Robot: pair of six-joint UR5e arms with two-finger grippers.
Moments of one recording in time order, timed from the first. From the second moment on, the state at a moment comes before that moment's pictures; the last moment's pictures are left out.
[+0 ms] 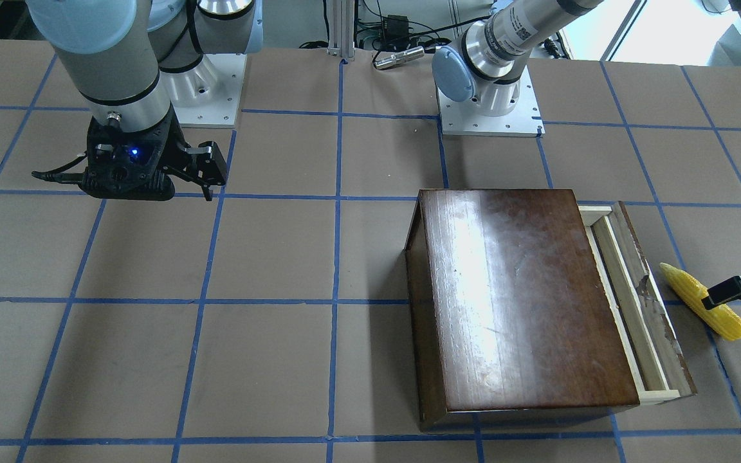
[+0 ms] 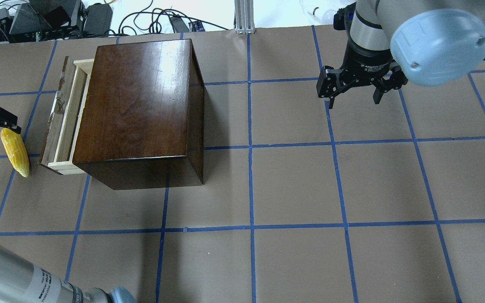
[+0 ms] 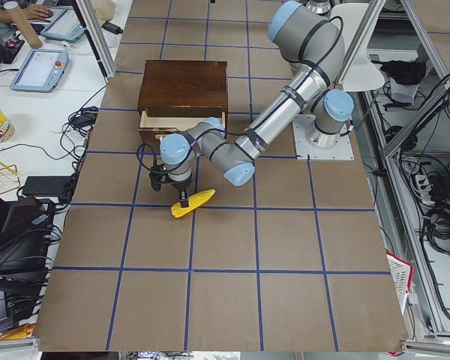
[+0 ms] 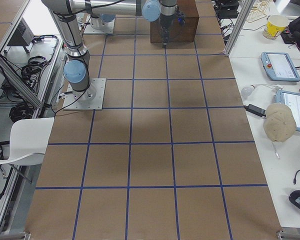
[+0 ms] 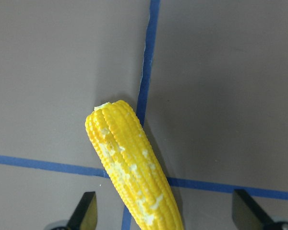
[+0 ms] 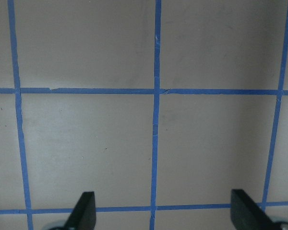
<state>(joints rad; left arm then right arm) -0.84 -2.11 -1.54 -1.05 1.55 0.57 1.65 -1.48 1.58 -1.62 -1.64 0.06</state>
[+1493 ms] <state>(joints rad) -0.82 -2.19 -1.55 -0.96 1.56 0.61 1.65 -1.48 1.58 -1.62 -1.64 0.06</state>
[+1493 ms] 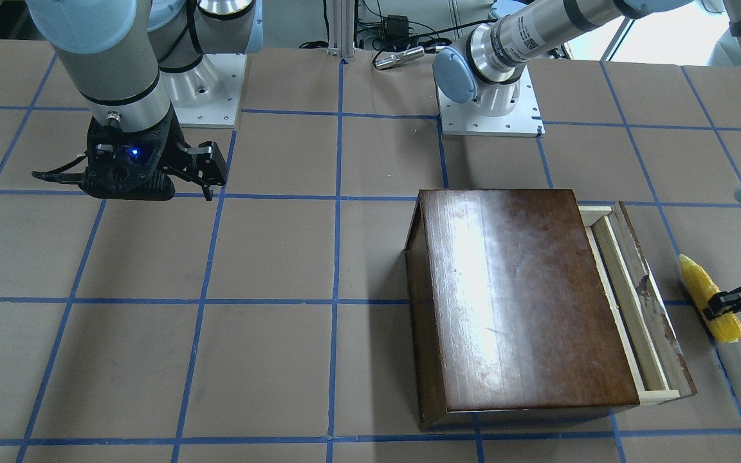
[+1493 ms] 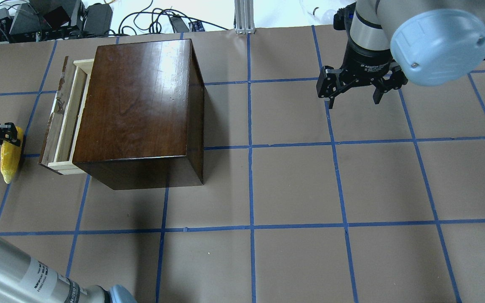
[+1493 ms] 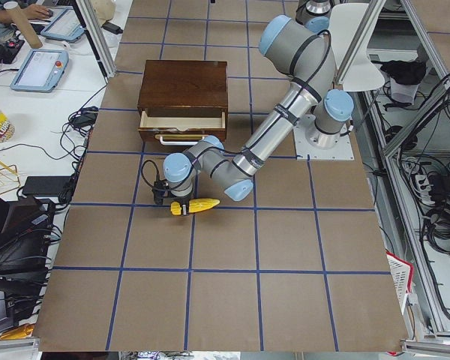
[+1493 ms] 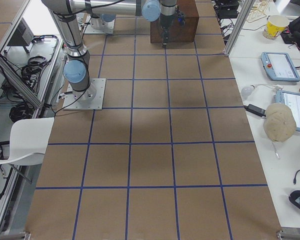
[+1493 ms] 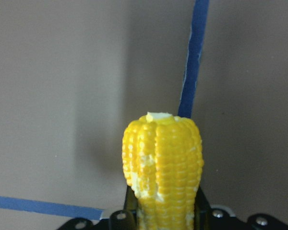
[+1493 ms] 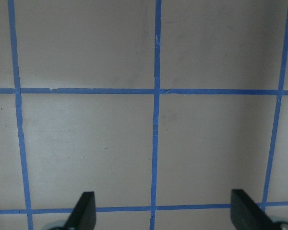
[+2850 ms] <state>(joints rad) -1.10 -1.87 -1.40 -1.44 1.57 0.60 1.65 -1.48 1.58 -1.62 -1.64 0.06</state>
